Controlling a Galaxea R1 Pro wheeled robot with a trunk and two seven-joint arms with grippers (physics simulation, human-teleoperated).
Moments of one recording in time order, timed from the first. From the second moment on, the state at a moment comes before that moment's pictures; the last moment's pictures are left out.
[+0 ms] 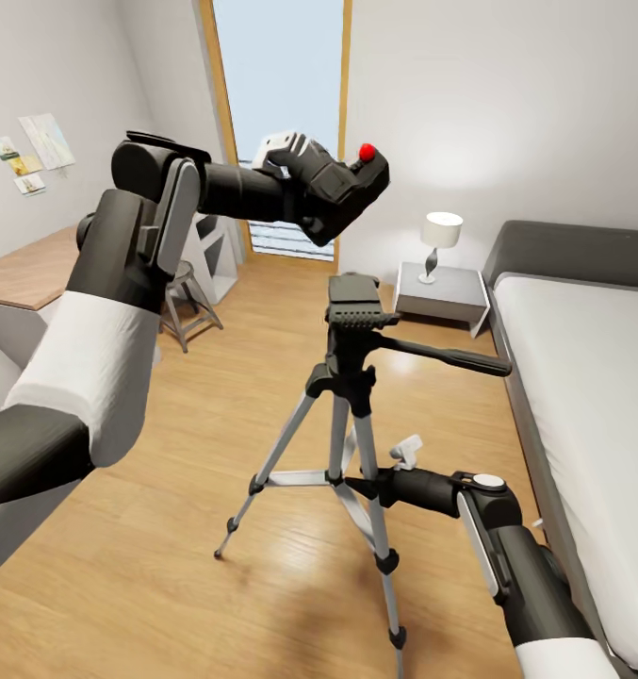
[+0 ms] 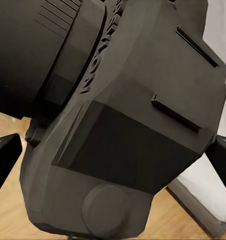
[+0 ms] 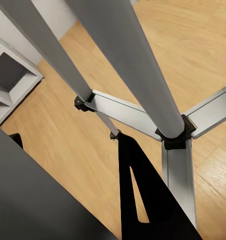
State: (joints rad) left arm -1.58 -0.08 -0.19 -1.06 0.08 1.02 -0.76; right arm -0.48 0.00 -0.01 -1.34 0.10 0.65 0.87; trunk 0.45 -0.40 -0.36
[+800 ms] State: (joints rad) left arm -1.77 0.03 -0.44 -0.84 0.07 1.02 -1.11; right arm -0.48 0.00 -0.03 -1.34 0.09 0.65 0.88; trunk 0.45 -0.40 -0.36
